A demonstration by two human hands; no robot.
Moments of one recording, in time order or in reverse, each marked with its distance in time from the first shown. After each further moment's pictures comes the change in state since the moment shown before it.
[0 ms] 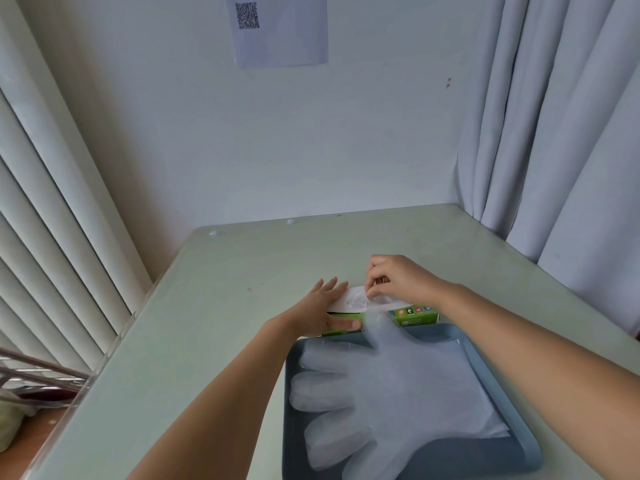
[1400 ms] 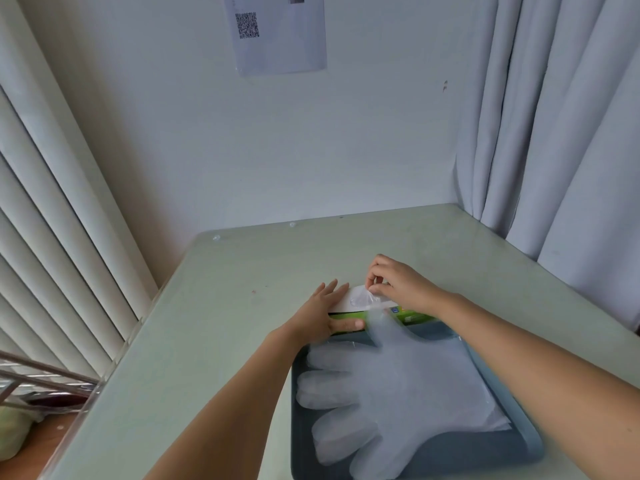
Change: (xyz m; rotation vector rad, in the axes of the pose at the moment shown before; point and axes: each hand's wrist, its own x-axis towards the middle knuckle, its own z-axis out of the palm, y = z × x) left_hand -0.009 0.002 0.006 -0.134 0.078 -0.010; right_hand -0.002 0.004 0.014 -0.027 0.074 0.010
